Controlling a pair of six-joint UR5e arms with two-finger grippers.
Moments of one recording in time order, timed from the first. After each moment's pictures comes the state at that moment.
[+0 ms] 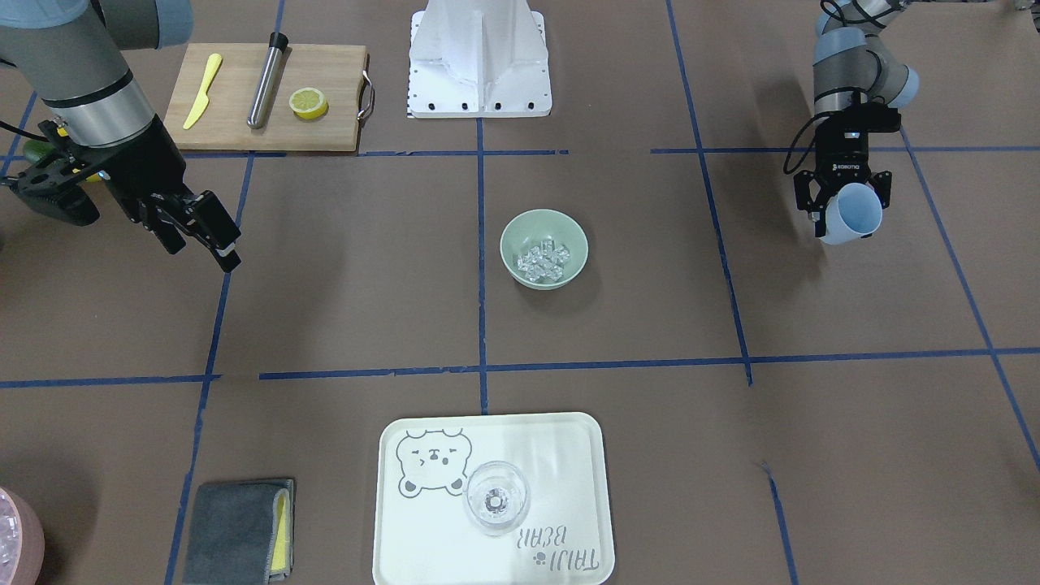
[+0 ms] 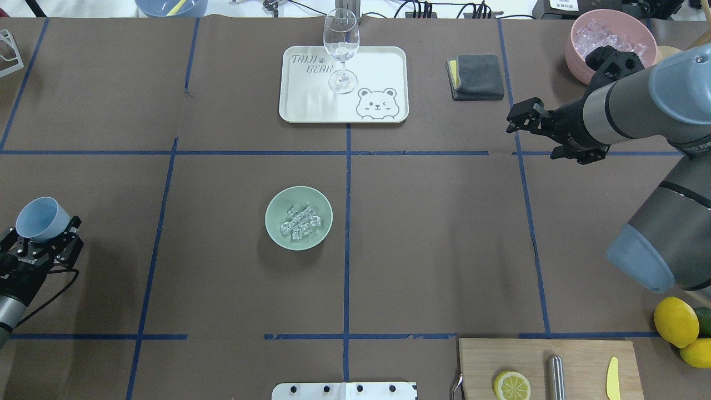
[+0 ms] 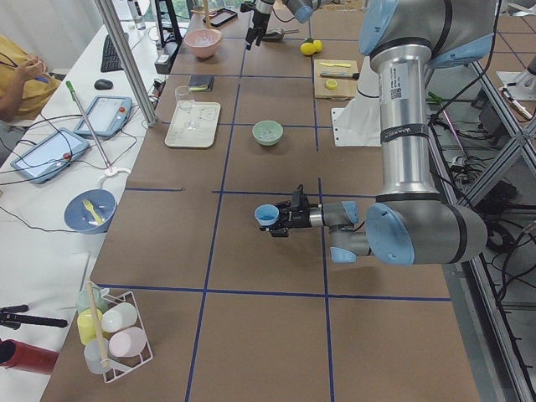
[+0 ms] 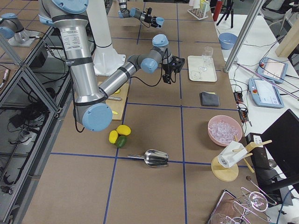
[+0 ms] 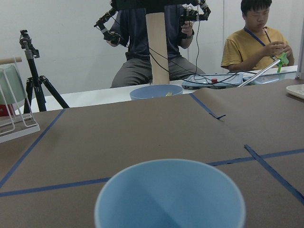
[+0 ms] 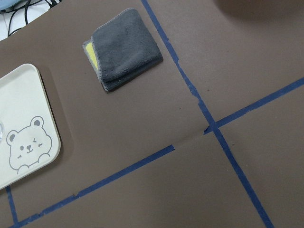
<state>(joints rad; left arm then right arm) -0.16 -1.33 -1.46 -3.09 -0.47 -1.06 0.85 -1.35 2.02 -1.35 1.91 1.51</state>
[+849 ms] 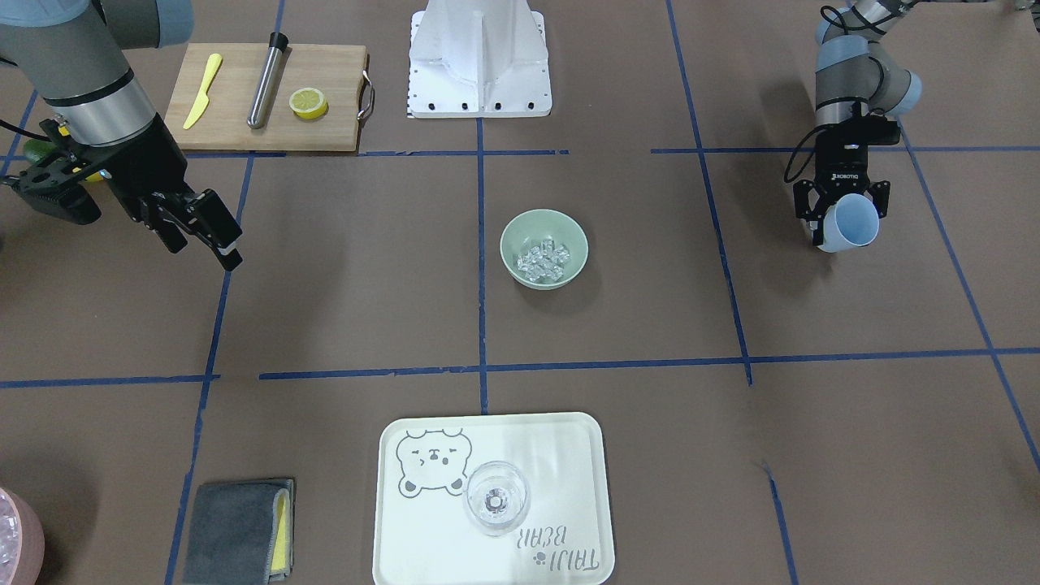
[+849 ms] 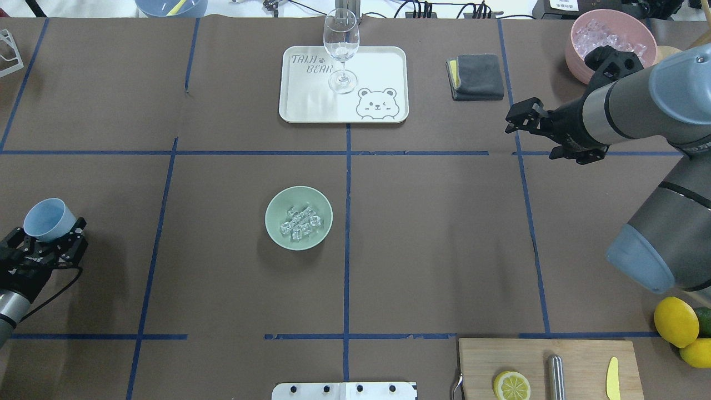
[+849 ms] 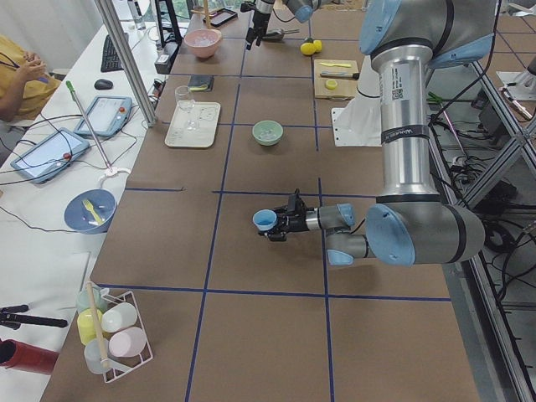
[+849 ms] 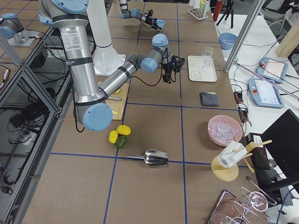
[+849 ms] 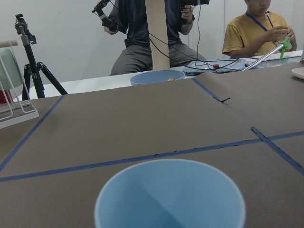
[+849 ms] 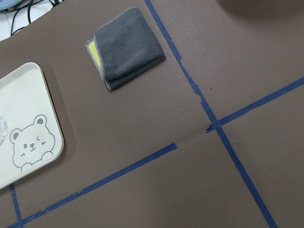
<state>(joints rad) -0.19 -1.35 -1.42 -3.08 -0.58 -1.07 0.84 -1.35 2.03 -1.35 1.91 1.52</state>
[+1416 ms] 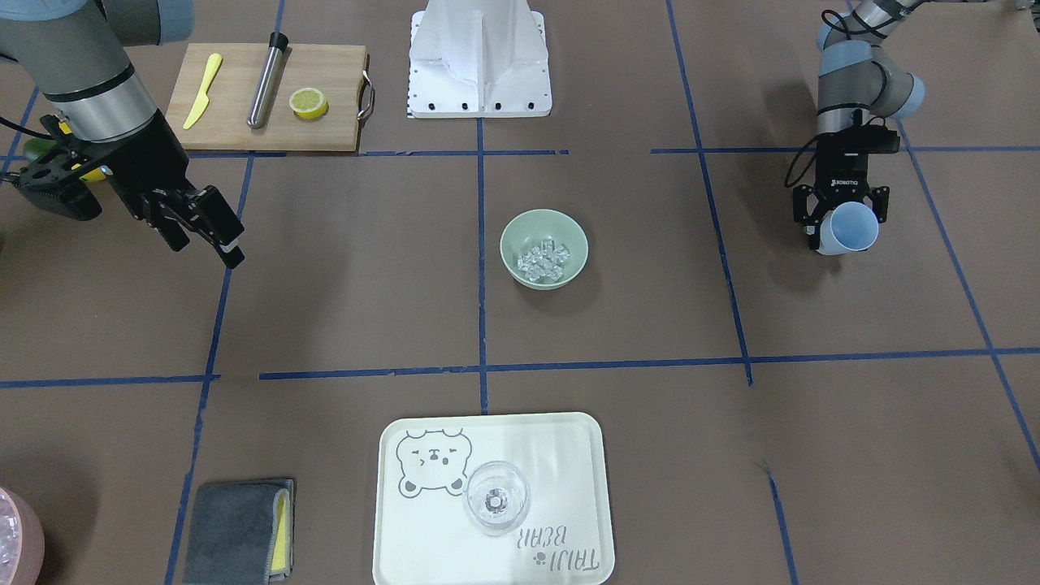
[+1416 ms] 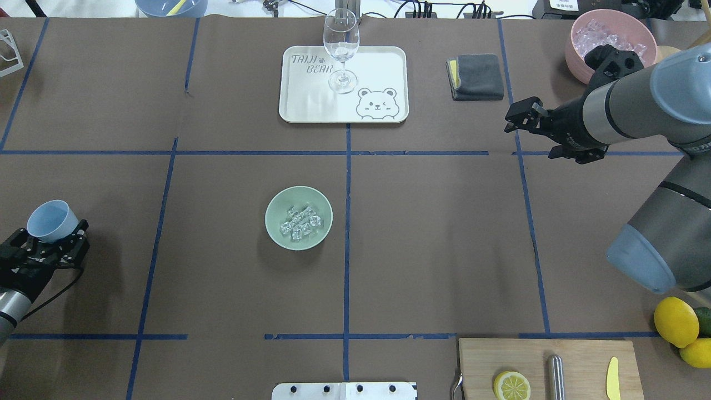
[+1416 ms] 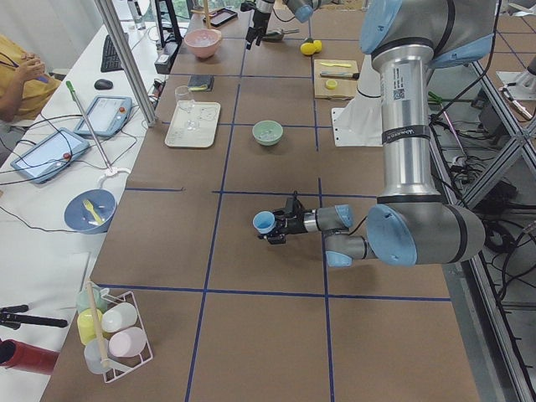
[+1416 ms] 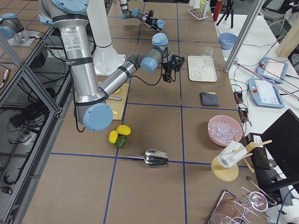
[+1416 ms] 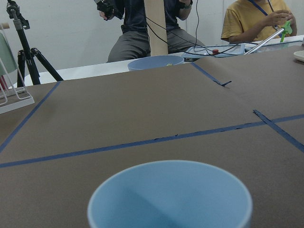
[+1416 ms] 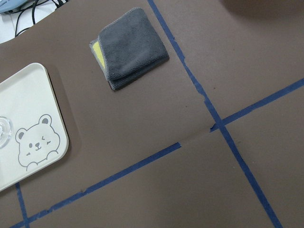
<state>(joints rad) -0.22 -1.35 -1.41 -3.08 -0.62 -1.06 0.84 -1.35 2.03 -1.35 1.91 1.52</state>
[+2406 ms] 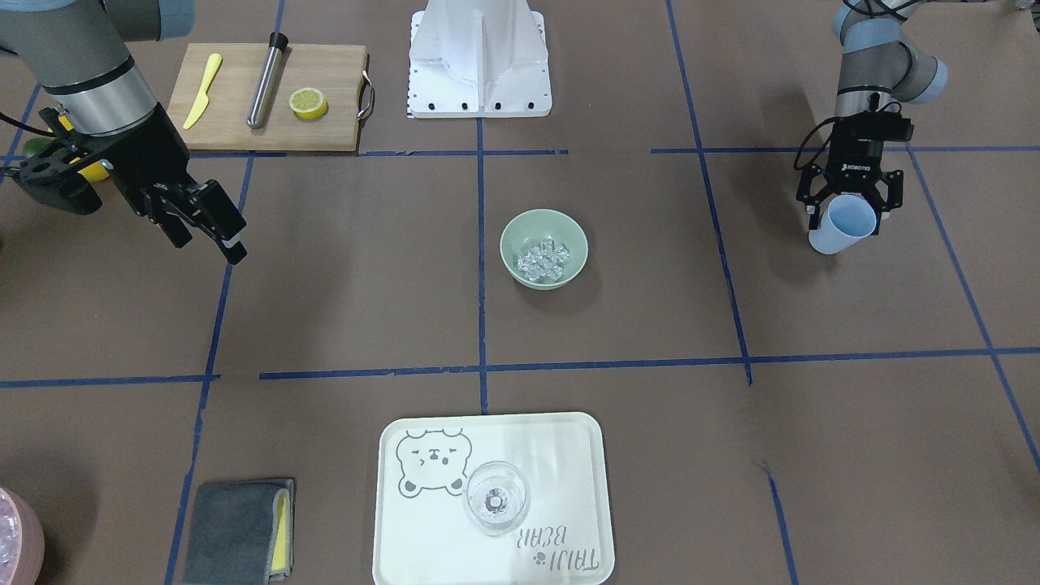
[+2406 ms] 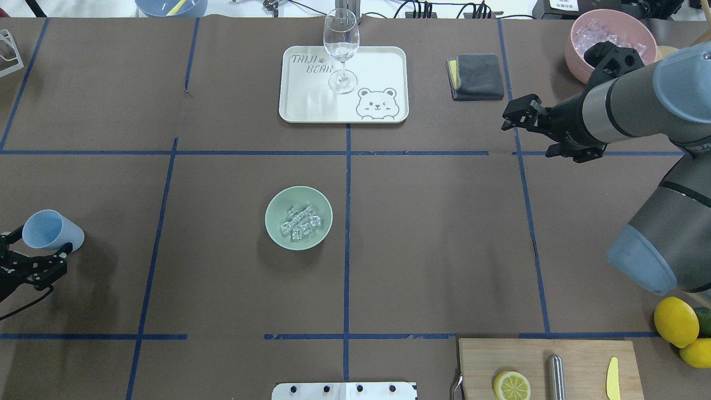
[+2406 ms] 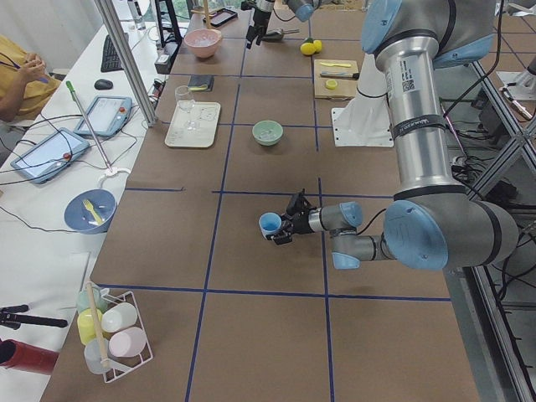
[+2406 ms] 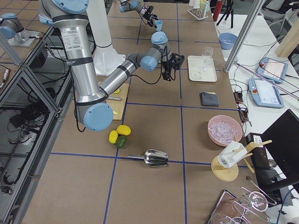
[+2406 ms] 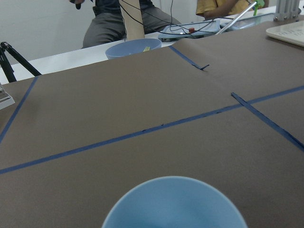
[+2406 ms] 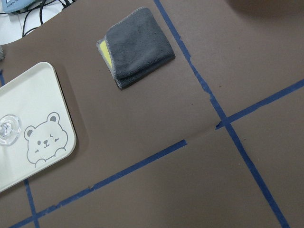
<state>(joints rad) -0.24 -1.17 -1.58 -3.12 -0.91 -0.81 0.84 -1.34 2.05 -1.35 1.91 1.53</state>
